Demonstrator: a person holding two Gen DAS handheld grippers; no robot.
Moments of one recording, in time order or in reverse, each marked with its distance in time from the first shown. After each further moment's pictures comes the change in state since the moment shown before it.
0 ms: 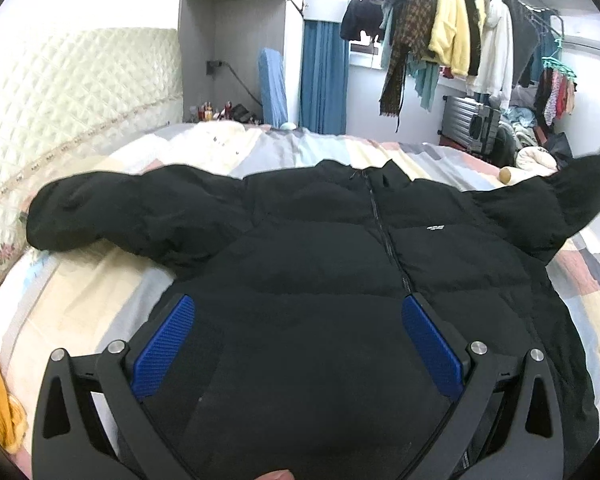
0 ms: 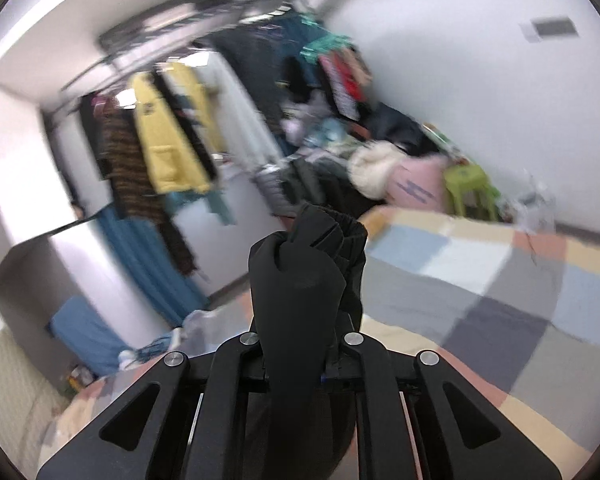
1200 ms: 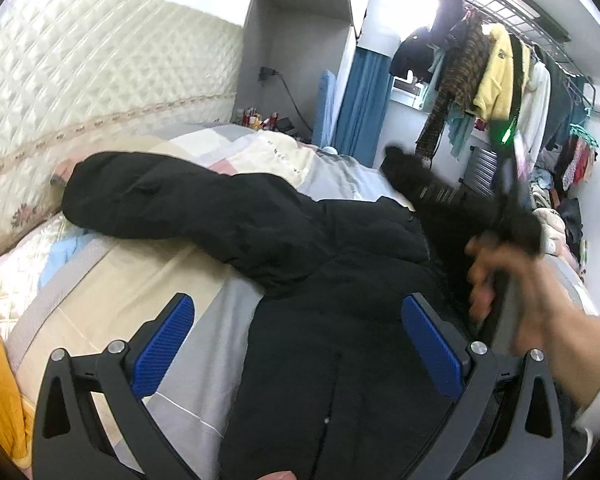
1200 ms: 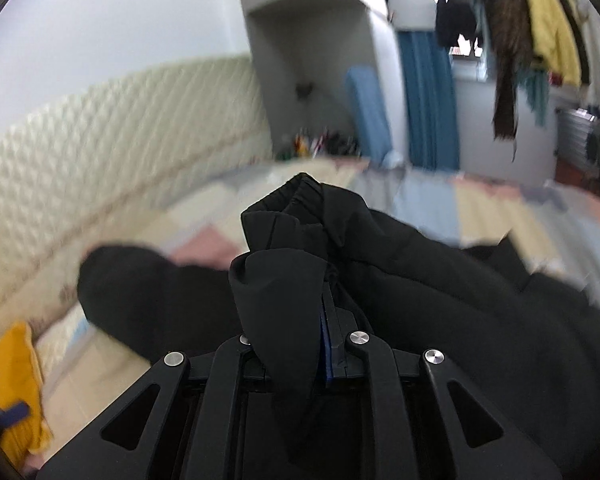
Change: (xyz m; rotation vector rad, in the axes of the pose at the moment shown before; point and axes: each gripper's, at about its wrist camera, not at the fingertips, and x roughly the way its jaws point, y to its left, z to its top) left arm -0.010 0.126 -0.001 -0.200 -0.061 0.008; right arm -0.016 0.441 -0.465 -0.625 0.522 0.708
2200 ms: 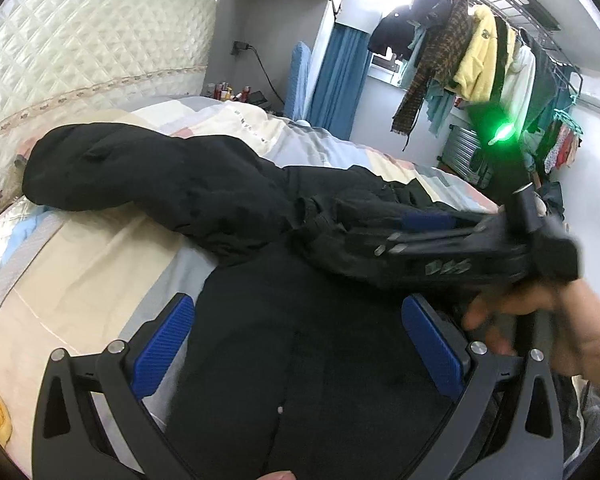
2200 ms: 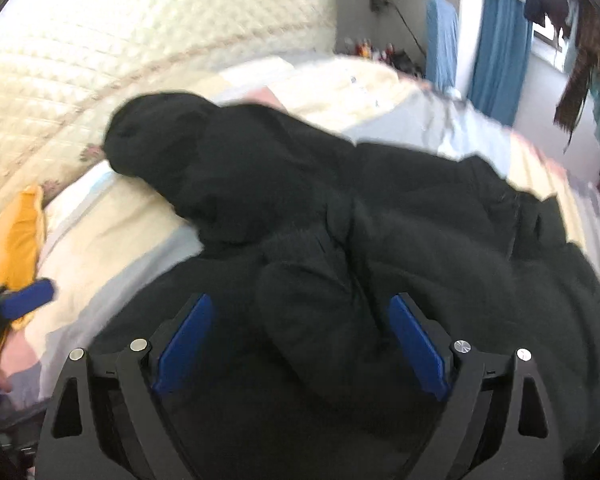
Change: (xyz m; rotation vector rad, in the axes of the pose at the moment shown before) left arm 0.021 -0.030 -0.017 0.022 0.081 -0.096; right arm -0.034 0.039 -0.052 -0.262 0.258 0.066
